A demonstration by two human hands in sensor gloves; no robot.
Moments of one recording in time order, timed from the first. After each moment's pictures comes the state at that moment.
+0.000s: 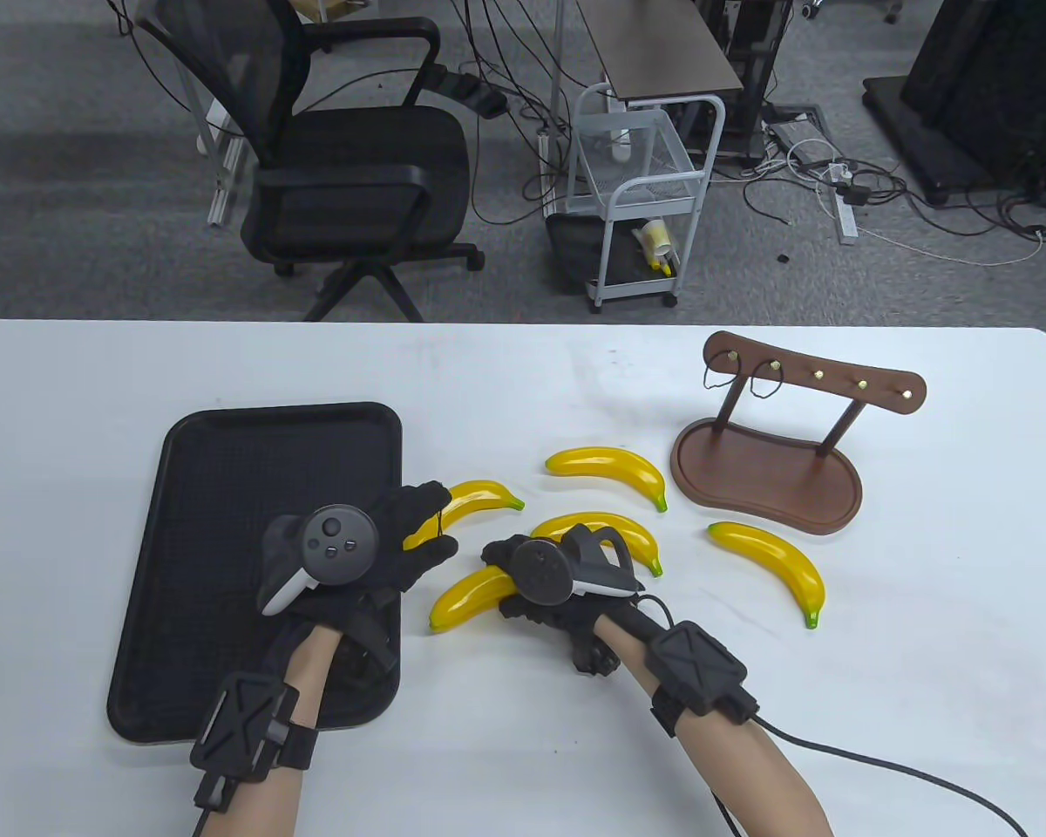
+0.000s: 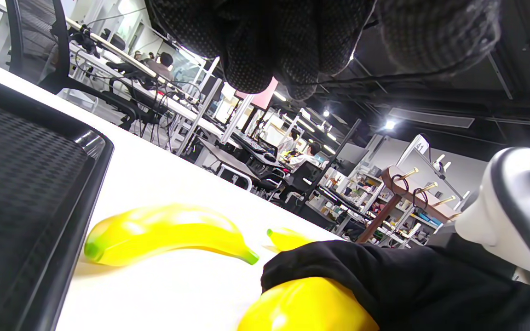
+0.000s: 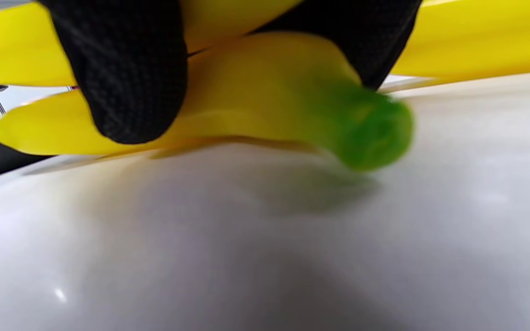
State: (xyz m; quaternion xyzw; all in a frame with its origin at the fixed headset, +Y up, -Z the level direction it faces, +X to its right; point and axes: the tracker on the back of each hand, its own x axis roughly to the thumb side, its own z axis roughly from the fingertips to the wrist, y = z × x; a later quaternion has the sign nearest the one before) left_hand -0.197 -0.718 -0.312 -0.01 -0.18 0.28 0.94; right_hand 0.032 -0.797 -0.342 0.35 0.06 0.93 0.07
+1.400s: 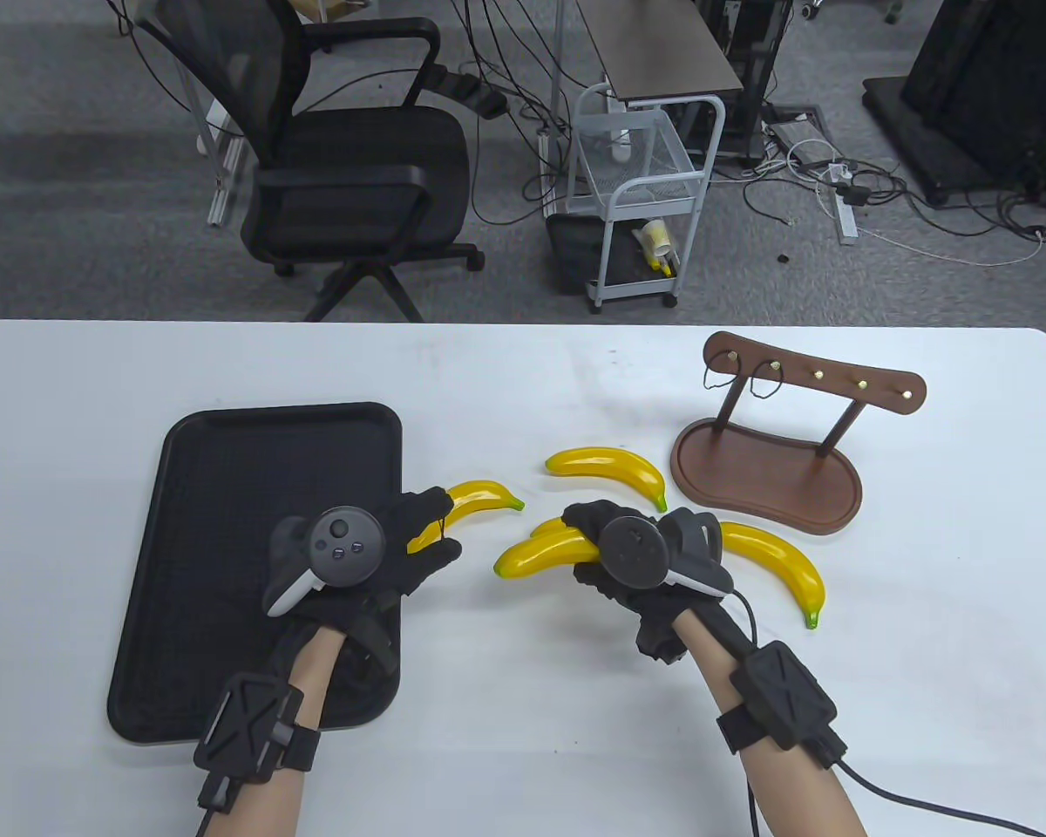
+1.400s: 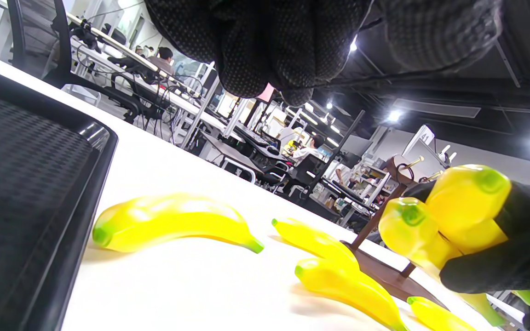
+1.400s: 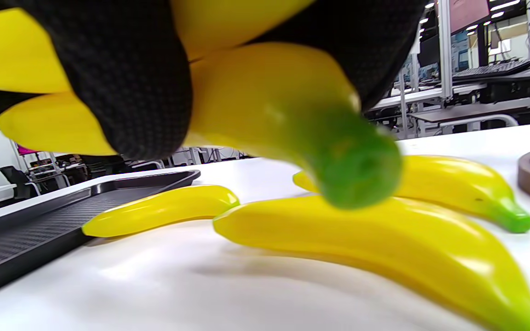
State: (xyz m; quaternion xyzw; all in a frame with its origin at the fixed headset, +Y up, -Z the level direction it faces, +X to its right) left_hand -0.192 -0.722 -0.312 -0.03 -0.17 0.28 0.94; right_hand 0.118 -0.723 -0.336 0.26 -0.03 0.96 0.10
